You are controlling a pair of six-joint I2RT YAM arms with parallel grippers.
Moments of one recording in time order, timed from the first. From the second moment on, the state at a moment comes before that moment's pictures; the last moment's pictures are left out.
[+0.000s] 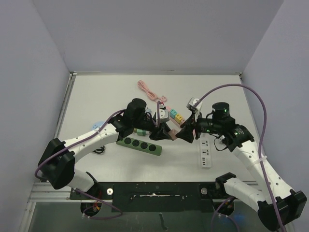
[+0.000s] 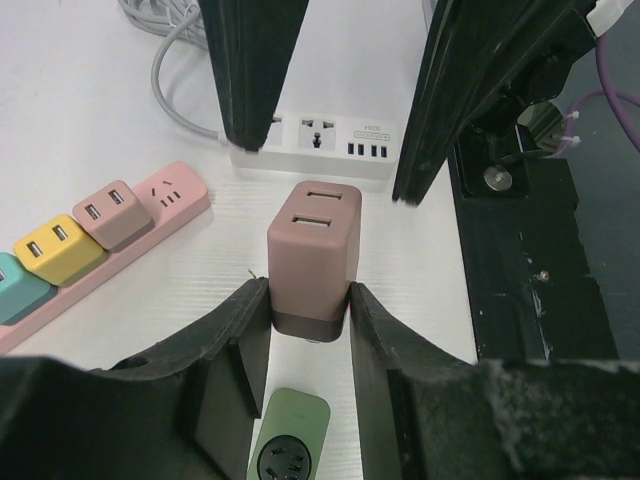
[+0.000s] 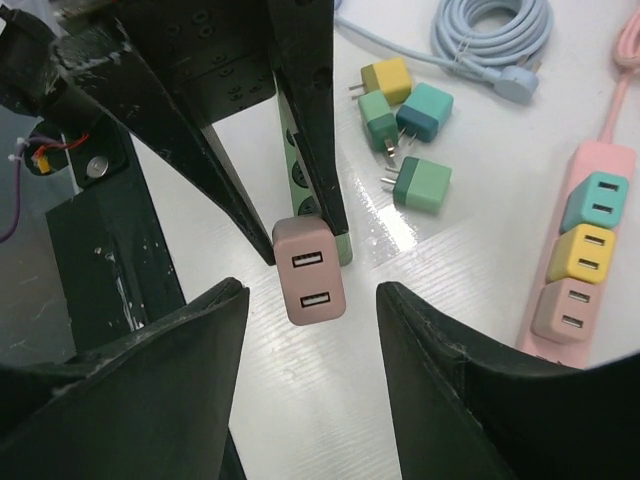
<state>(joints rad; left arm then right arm) -0.78 1.45 1.02 -0.02 0.79 0.20 0.39 0.92 0.91 -0.53 -0.74 -0.15</state>
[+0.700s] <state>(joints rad) -0.78 1.46 1.02 -0.02 0.81 0.19 0.45 1.11 0.95 -0.61 -0.79 -0.28</state>
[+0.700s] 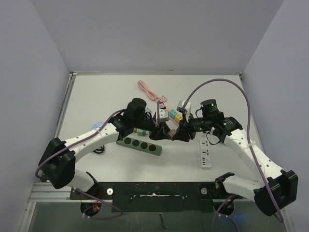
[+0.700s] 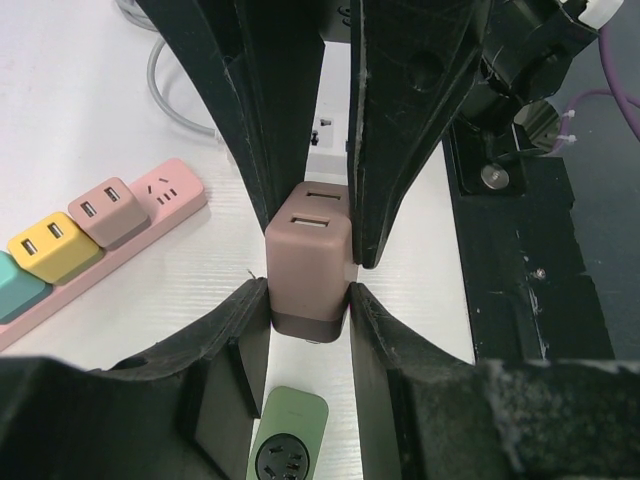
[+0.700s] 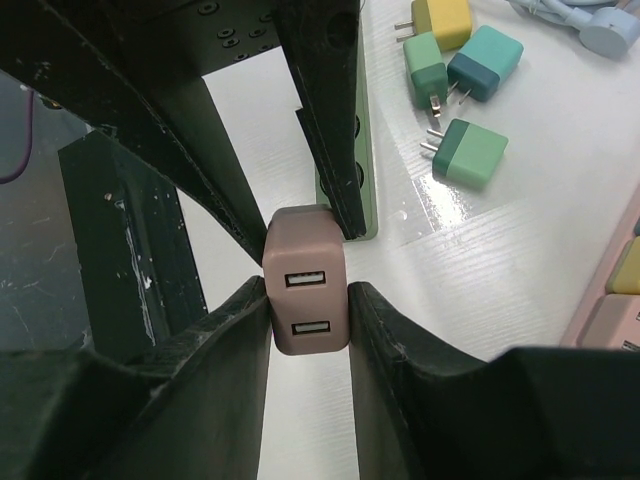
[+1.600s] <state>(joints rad) -0.78 1.09 0.79 0.08 0.20 -0.24 0.18 1.13 0.95 -0.59 -0.46 -0.30</state>
